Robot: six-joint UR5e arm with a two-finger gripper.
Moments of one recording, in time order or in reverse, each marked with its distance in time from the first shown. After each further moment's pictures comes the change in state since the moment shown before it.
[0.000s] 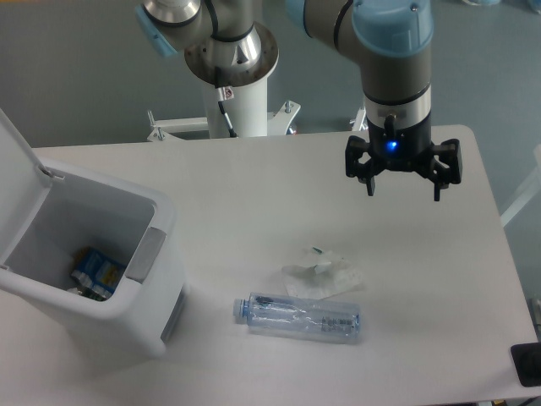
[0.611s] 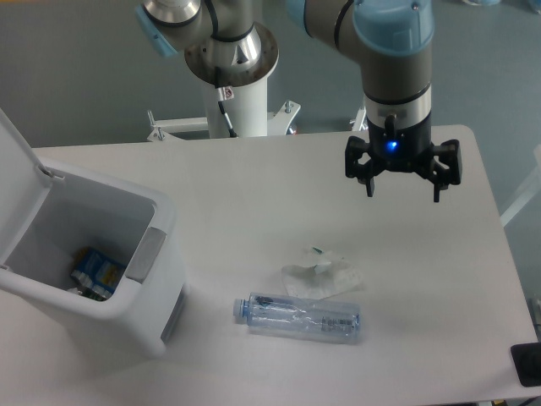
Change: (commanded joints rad) arm -0.002 -0.003 -0.066 0.008 -0.049 0.003
